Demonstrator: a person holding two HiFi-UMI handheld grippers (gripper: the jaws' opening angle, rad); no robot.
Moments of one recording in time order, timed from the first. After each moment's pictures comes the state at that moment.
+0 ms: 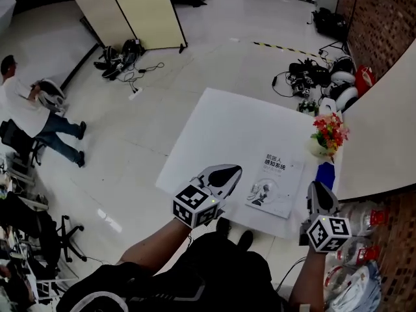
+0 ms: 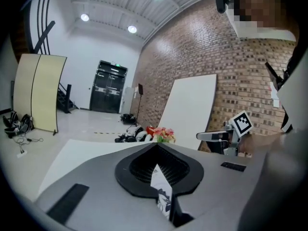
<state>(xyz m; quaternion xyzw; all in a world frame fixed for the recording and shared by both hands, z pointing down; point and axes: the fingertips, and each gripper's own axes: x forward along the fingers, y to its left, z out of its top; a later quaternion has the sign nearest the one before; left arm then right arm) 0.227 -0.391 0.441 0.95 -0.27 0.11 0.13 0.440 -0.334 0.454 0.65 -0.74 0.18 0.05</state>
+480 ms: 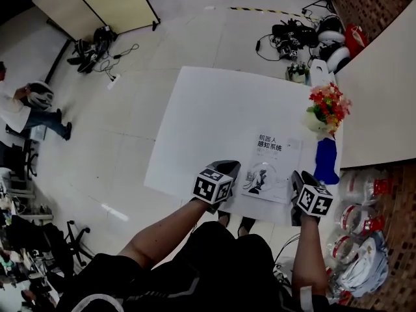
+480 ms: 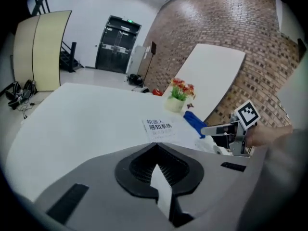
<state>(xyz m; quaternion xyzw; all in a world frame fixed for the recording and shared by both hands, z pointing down) 0.256 -0.425 0.637 0.88 -0.25 0.29 0.28 0.459 -0.354 0.657 0.64 -0.64 0.40 0.14</state>
